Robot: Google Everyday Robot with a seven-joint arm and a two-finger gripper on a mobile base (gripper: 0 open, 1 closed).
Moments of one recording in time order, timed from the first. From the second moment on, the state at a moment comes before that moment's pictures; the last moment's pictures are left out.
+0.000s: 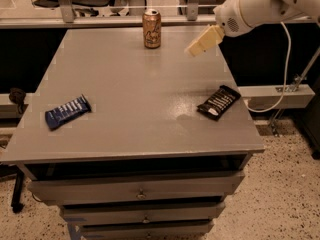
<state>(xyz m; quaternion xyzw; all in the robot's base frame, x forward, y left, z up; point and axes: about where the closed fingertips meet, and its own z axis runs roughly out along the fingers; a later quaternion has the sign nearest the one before) 0.706 -0.123 0.950 -0.48 0.76 0.10 0.44</state>
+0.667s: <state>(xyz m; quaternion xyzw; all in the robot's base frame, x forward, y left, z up) 0.716 -0.111 0.945 -0.47 0.75 0.11 0.45</state>
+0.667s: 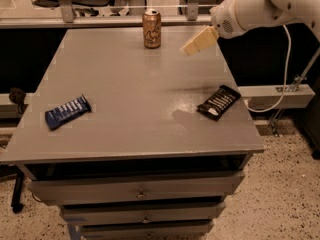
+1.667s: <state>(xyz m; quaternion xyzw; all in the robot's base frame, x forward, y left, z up) 0.832 -0.025 0.913 -0.39 0.72 0.19 0.54</state>
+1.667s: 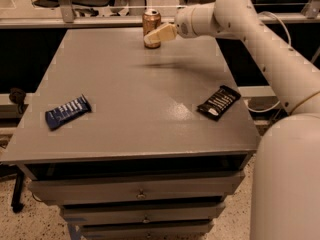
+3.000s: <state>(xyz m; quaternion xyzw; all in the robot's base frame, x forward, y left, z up) 0.899 -0.004 0.898 -0.36 0.71 0.20 0.57</state>
